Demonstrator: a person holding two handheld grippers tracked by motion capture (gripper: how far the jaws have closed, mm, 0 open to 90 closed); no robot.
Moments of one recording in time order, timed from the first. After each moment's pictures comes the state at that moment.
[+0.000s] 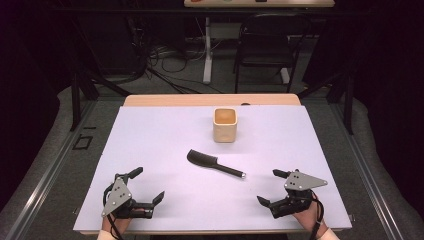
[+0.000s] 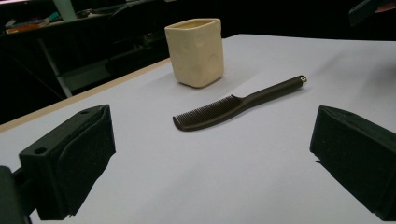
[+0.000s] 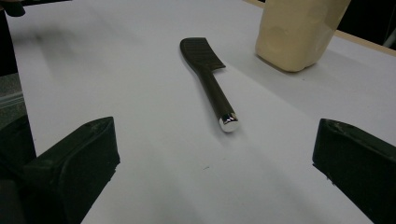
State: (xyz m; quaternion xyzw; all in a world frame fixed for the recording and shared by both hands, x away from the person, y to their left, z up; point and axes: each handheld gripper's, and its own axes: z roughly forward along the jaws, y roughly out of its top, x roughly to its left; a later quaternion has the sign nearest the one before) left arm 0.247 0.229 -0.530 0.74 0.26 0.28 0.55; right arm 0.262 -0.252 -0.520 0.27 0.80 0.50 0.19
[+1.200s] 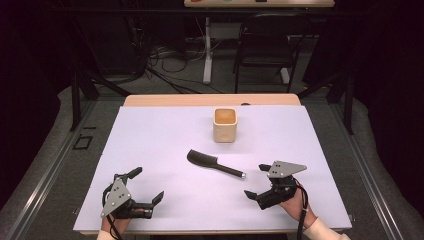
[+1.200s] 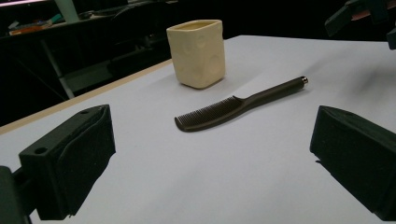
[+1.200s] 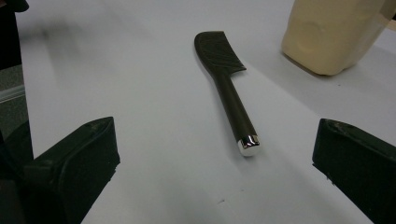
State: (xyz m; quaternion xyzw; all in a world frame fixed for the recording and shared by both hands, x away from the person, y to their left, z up) left arm 0.246 0.230 -0.530 0.74 0.26 0.28 0.55; right arm 0.291 -0.220 -0.515 0.26 0.83 0.47 0.14
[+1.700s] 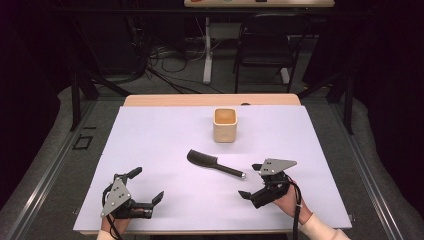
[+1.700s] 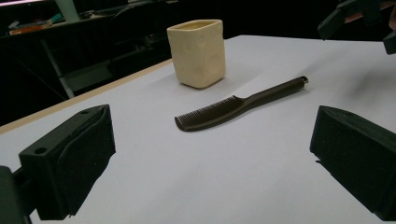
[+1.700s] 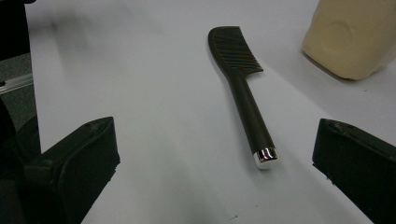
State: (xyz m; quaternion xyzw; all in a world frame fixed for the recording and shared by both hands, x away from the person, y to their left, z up) left arm 0.246 0.231 -0.530 0.74 0.26 0.28 0.55; right arm 0.299 -0.203 -0.512 0.25 0.85 0.45 0.12
